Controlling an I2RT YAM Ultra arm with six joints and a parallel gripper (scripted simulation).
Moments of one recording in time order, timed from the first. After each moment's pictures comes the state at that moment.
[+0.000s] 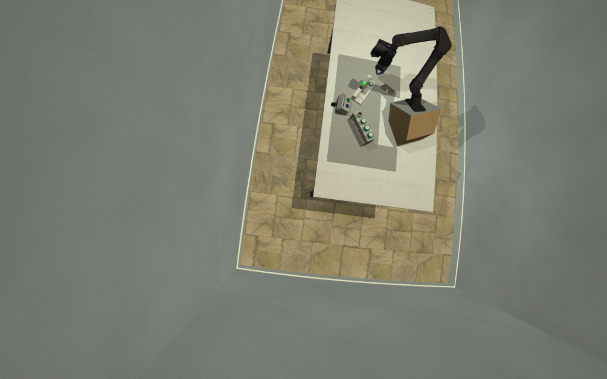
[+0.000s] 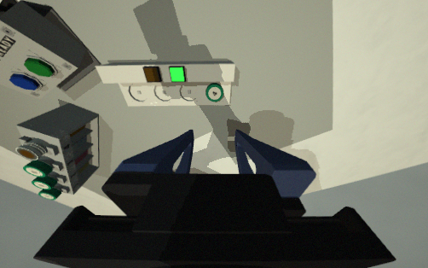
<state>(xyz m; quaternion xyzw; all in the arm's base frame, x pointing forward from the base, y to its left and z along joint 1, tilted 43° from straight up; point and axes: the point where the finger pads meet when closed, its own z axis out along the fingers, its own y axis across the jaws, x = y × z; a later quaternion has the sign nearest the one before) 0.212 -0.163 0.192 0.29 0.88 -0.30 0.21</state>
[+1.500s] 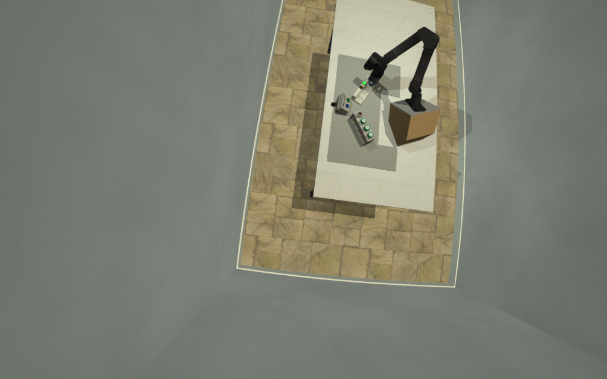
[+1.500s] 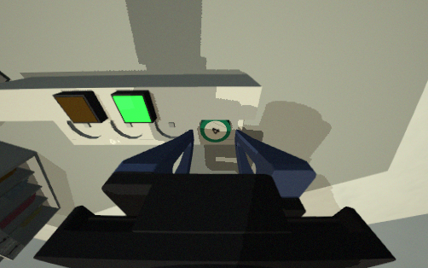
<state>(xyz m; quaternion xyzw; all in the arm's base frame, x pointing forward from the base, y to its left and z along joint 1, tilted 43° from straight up) 0.238 -0.247 0.097 0.29 0.89 -0.30 0.21</state>
